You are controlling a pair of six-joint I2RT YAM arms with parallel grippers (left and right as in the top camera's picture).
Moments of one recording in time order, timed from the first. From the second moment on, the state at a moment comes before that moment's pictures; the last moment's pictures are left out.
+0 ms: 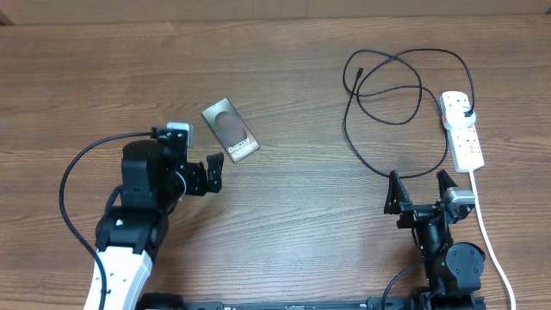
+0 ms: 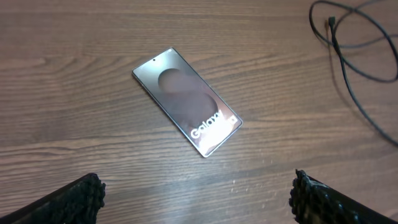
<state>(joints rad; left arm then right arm) -0.09 0.99 0.70 -0.41 0.20 -0.12 0.03 0.01 0.02 -0.03 -0.04 0.18</state>
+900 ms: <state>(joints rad) -0.30 1.95 1.70 -0.93 -0.05 -0.55 0.03 0.01 0.02 -0.03 -0.04 0.18</state>
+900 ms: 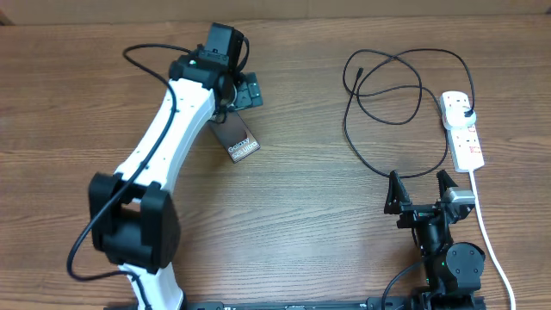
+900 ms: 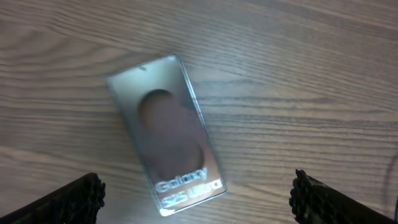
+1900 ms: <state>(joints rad) -0.30 2.14 1.71 -0.96 -0.07 -0.73 0.03 0.01 0.02 -0.03 -0.04 0.18</state>
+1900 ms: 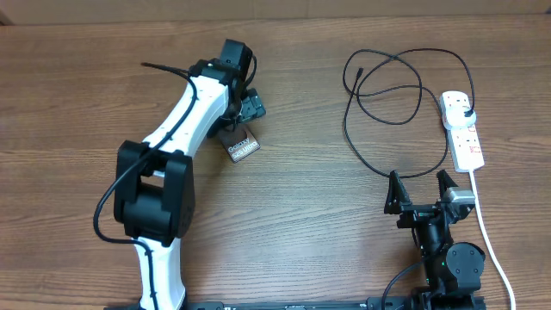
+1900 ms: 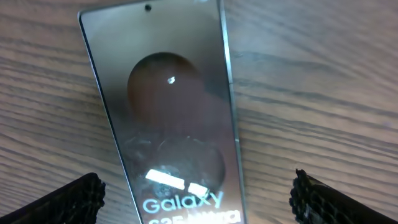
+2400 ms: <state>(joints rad) -0.30 2.17 1.71 -0.98 -0.10 -0.74 0.03 0.01 0.02 -0.03 -0.04 0.18</state>
